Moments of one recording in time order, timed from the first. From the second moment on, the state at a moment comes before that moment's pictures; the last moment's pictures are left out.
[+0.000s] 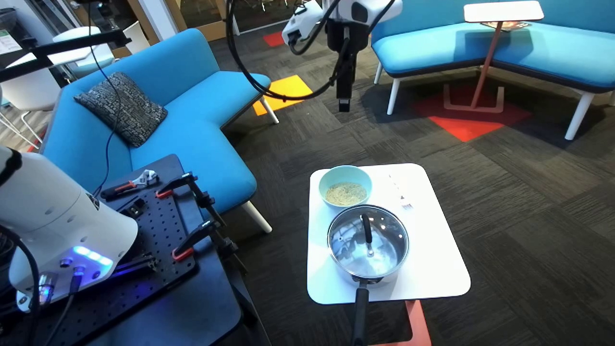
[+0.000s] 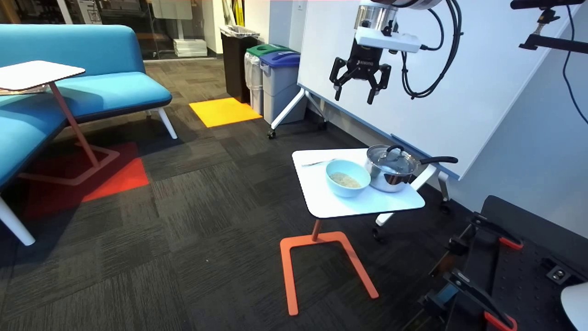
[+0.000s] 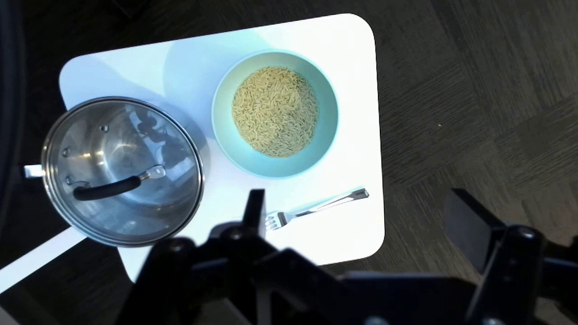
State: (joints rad) arm -0.13 0.34 -0.12 -1.96 0.13 2.26 0.44
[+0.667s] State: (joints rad) arm -0.12 0.62 -0.16 -1.71 0.24 2.31 0.79
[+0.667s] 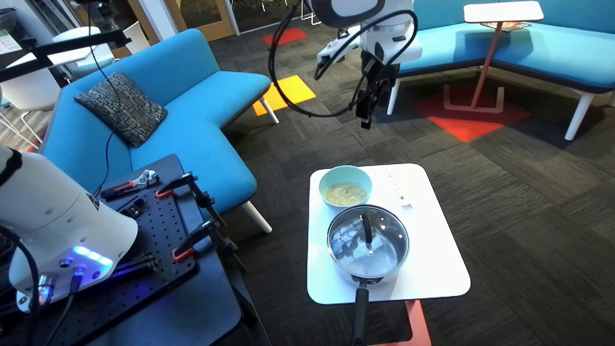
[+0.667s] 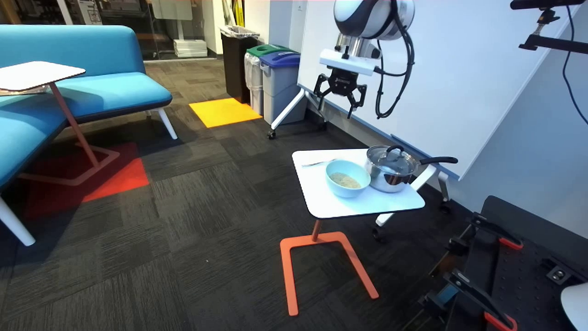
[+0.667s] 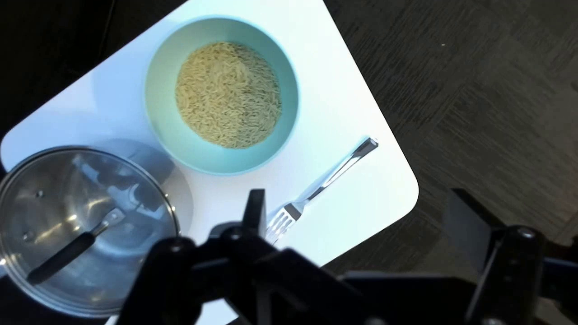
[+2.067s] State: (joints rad) arm -0.16 1.06 -0.15 -1.35 0.40 2.43 1.30
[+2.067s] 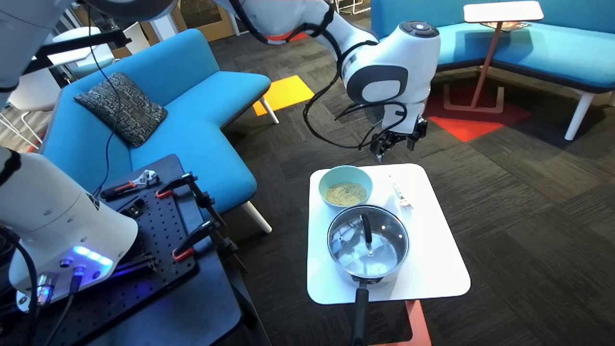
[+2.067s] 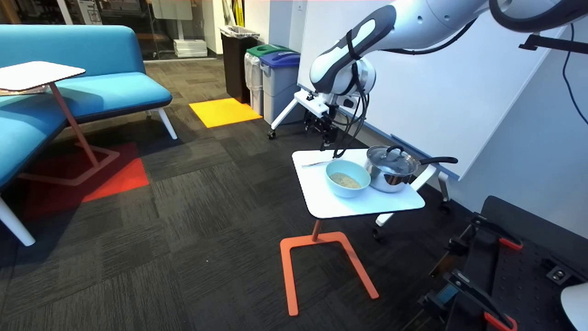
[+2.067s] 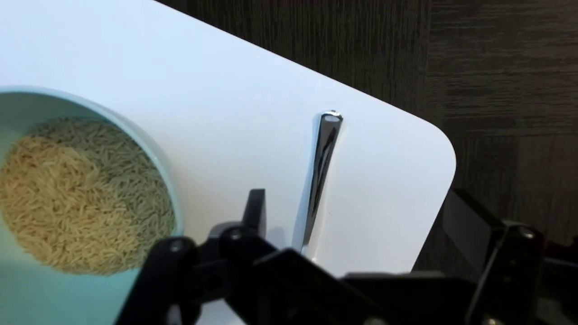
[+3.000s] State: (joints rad) arm -0.14 1.21 -0.16 -1.28 0.39 2.55 1.51
